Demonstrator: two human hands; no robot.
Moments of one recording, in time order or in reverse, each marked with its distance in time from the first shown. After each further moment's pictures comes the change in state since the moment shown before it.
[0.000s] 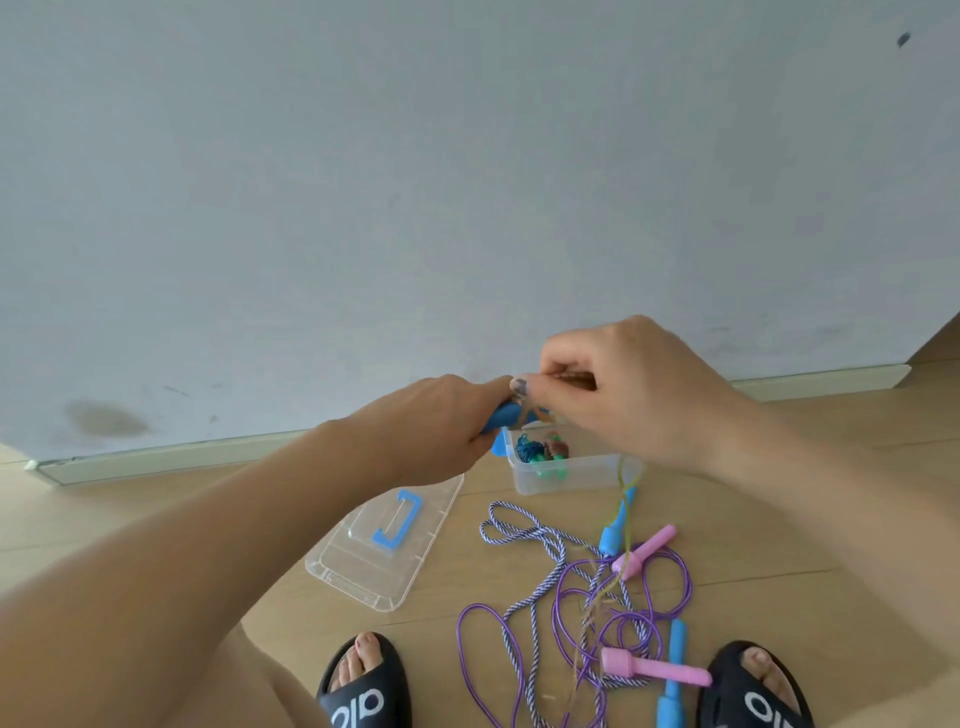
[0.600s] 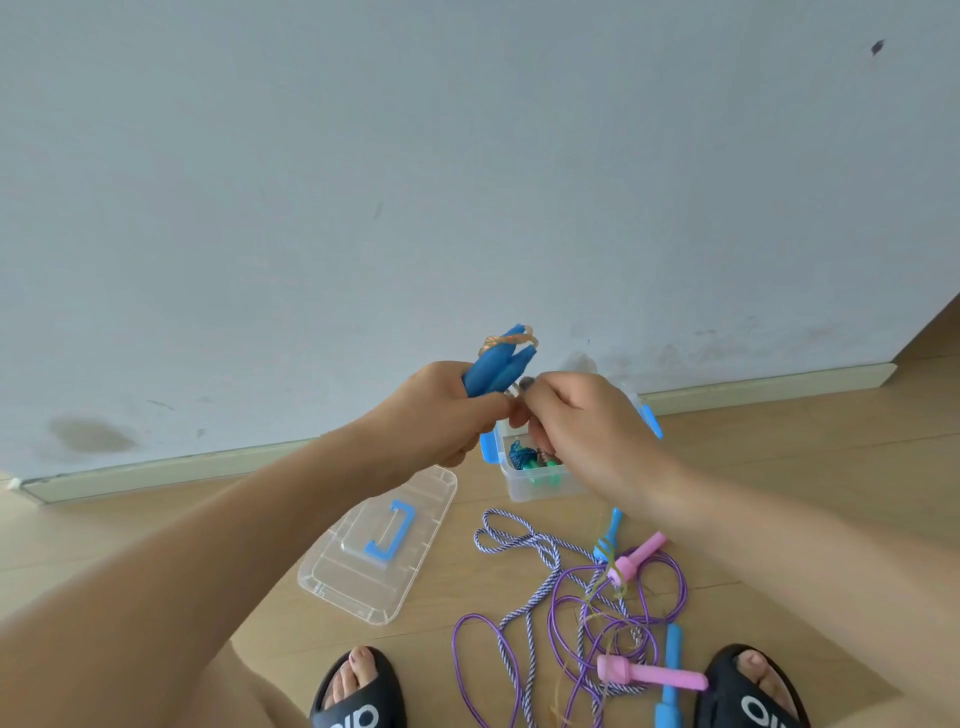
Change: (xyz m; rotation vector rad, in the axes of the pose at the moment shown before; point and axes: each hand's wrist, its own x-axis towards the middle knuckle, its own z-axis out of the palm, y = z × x) left_hand 0.009 0.010 -0.007 -1.049 0.034 -0.353; right_hand -0.003 0.001 0.044 0.589 0.002 0.446
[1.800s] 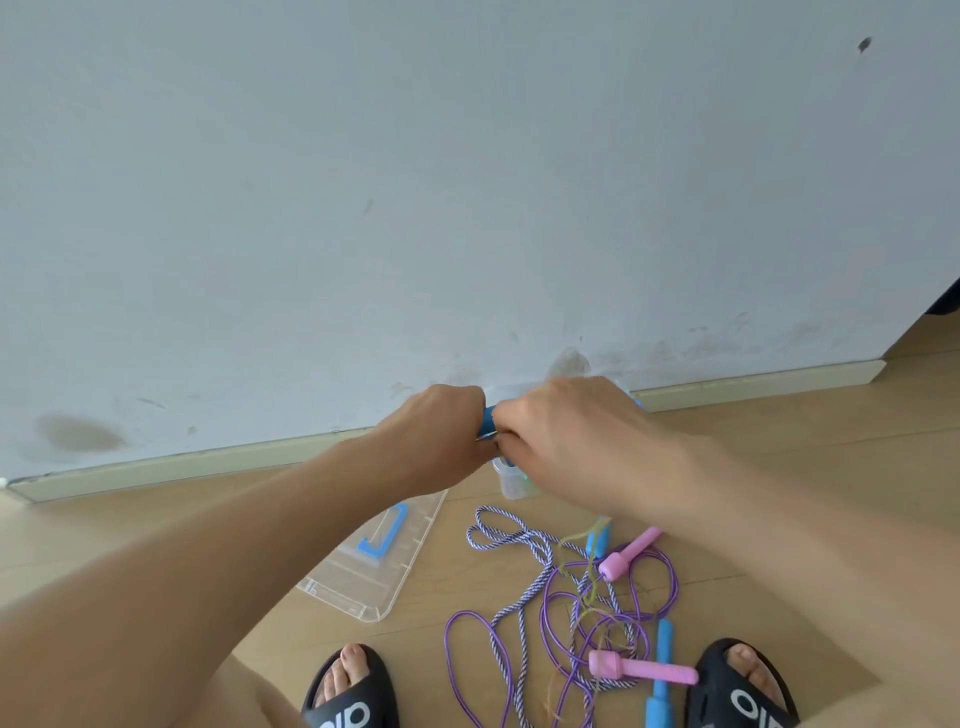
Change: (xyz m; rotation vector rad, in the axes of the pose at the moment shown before) left_hand 0.015 -0.017 0.017 0.919 0.070 0.087; right_hand -0.001 -0.009 -0.008 -1.058 -0.179 -0.471
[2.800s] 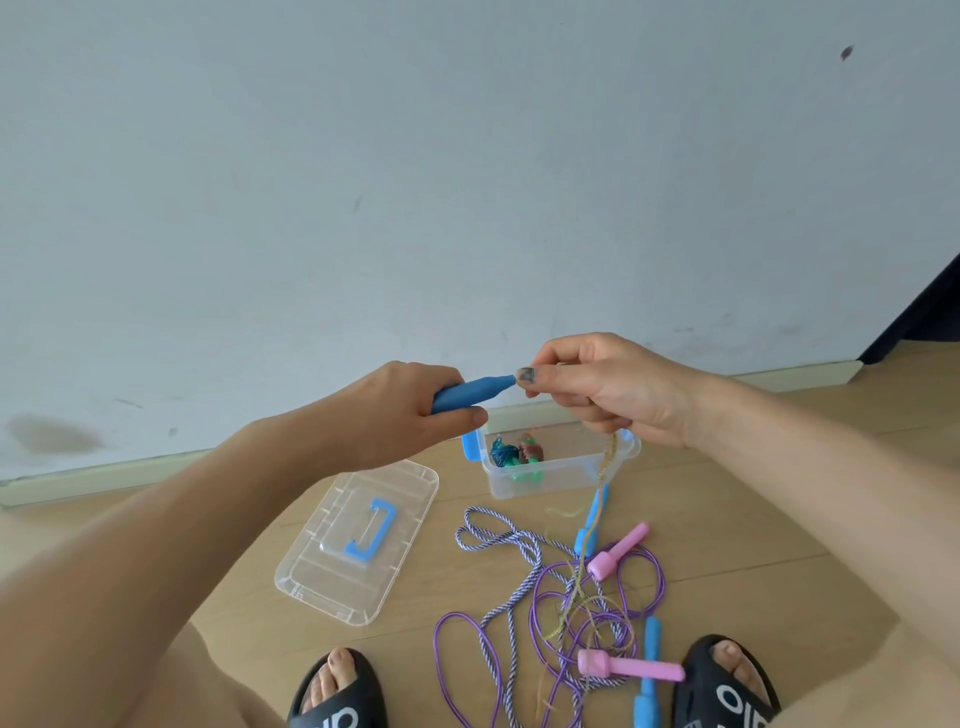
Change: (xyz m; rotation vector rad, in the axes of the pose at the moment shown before) left_hand -0.010 -0.024 -0.031 -0.210 0.005 0.161; right_hand 0.003 0.060 -0.005 1.314 -0.182 0.364
